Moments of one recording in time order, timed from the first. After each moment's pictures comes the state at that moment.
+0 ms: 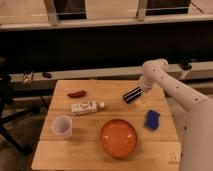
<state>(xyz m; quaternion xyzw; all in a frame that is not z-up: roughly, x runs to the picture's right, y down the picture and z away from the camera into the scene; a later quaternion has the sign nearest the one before) 0.238 0.083 0.920 -0.29 -0.08 -0.09 0.95</state>
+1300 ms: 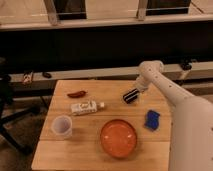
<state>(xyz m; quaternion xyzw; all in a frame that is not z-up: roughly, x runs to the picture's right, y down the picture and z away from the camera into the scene) 0.219 0.094 0.954 -0.31 -0.11 -0.09 0.94</state>
